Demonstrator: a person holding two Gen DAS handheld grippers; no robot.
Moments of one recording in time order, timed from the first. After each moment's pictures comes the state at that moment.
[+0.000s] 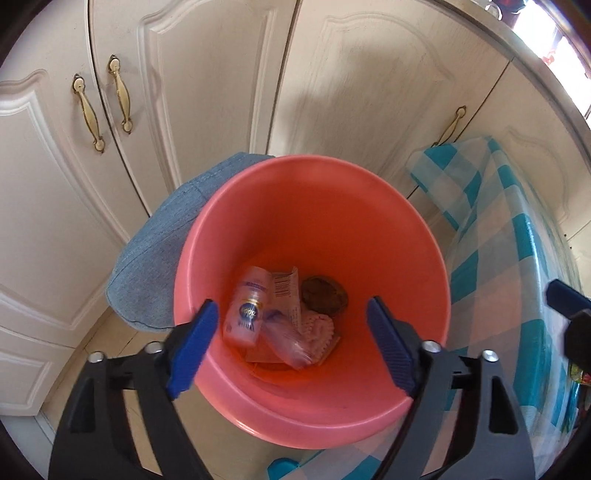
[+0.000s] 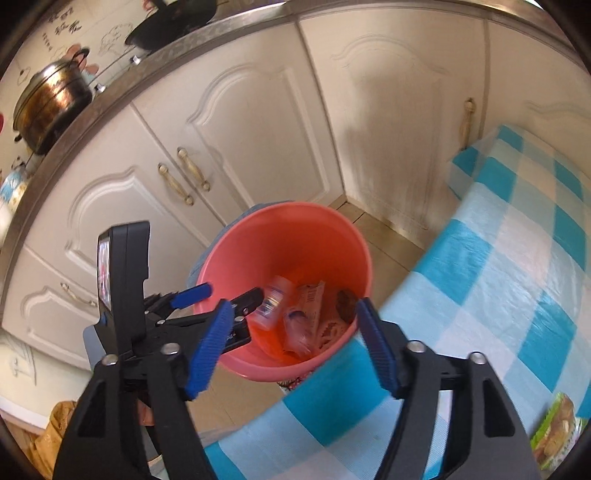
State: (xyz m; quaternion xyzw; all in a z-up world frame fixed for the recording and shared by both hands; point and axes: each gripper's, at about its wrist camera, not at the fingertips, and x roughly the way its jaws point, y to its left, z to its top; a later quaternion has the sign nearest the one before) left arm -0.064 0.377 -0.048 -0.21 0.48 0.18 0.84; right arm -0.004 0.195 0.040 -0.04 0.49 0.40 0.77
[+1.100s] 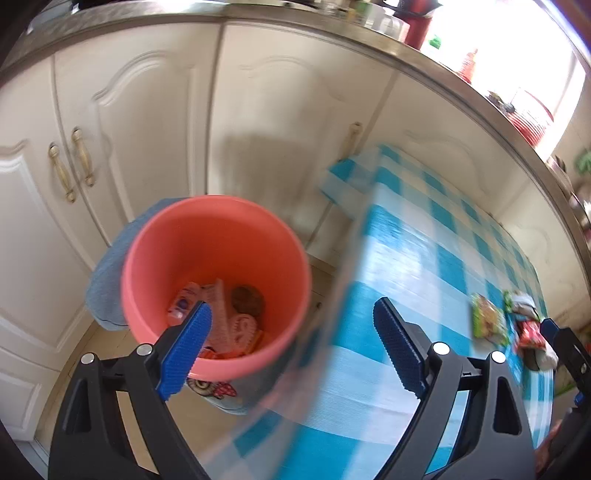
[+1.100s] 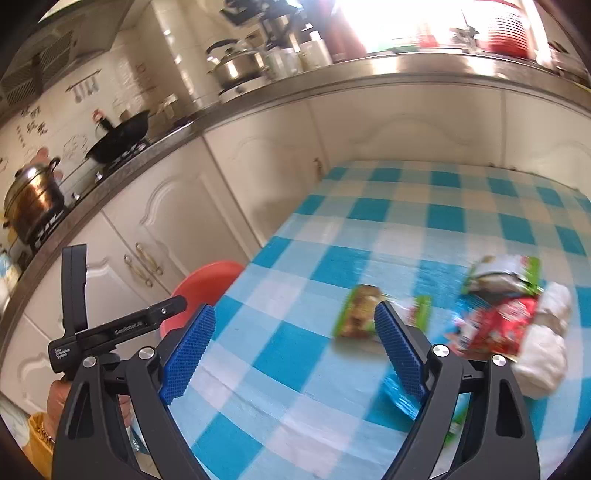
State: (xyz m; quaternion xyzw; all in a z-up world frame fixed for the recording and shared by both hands) left arm -0.093 0.278 0.038 -0.18 0.42 0.09 0.89; right arm -0.082 0.001 0.097 0.08 0.38 0.26 0.89
